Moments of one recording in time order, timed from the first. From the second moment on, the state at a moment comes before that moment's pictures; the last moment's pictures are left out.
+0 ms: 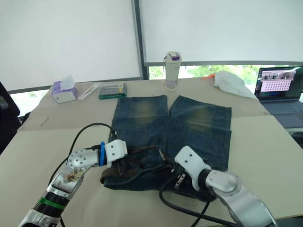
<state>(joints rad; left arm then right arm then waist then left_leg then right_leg) -0.33 0.51 -0.23 -0.02 -0.03 -0.10 -0.91 -0.05 -0.68 0.17 -0.84 0.25 1.00 0.49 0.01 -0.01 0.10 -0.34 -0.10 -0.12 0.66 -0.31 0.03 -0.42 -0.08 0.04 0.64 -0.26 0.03</state>
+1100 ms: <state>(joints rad) -0.38 0.56 -0.24 0.11 -0.06 -0.26 -1.03 -0.03 -0.66 0.15 -0.83 0.25 0.97 0.49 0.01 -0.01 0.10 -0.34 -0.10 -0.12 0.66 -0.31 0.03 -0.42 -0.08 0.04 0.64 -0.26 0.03</state>
